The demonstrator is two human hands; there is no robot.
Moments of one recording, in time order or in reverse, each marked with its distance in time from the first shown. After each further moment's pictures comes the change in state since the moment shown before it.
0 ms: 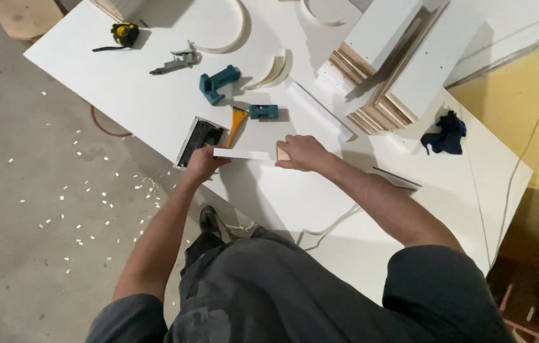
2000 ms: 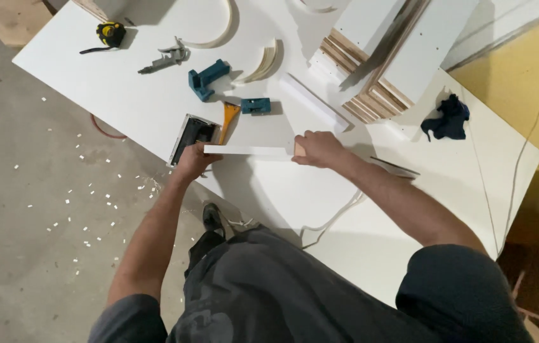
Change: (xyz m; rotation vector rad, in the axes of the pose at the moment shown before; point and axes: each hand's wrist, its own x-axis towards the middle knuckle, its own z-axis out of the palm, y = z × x) left_hand -0.029 0.037 -0.025 -0.155 -0.011 -0.040; right_hand -0.049 0.039 0.021 0.070 0.071 0.084
